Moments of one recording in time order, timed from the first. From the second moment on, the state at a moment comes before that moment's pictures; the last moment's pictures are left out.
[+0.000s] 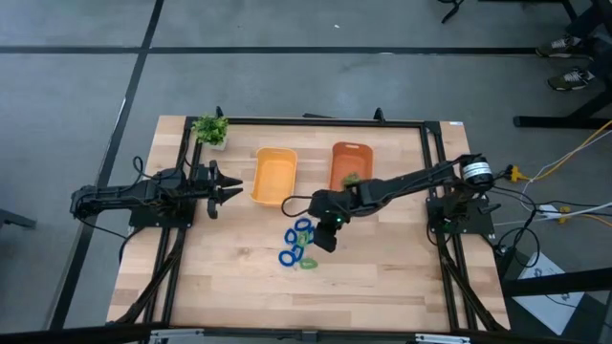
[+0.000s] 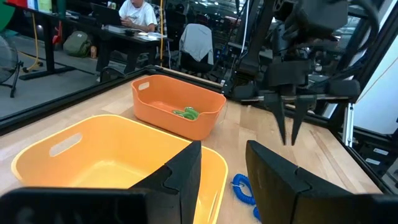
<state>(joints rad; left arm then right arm) 0.09 0.02 0.04 -0.06 -0.08 -0.27 0.12 1.77 1.25 -0.43 -0.18 0.51</state>
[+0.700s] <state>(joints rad) 0.09 0.02 0.04 -0.06 -0.08 -0.27 0.15 1.97 1.45 -0.53 -0.16 0.32</state>
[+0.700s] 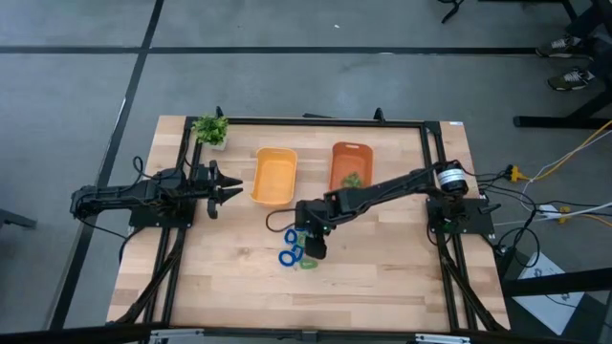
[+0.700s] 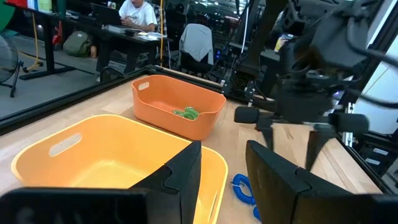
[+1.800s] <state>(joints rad) 0.09 0.02 0.04 -0.06 -0.08 -0.27 0.23 1.97 1.39 -0.44 0.00 -0.39</state>
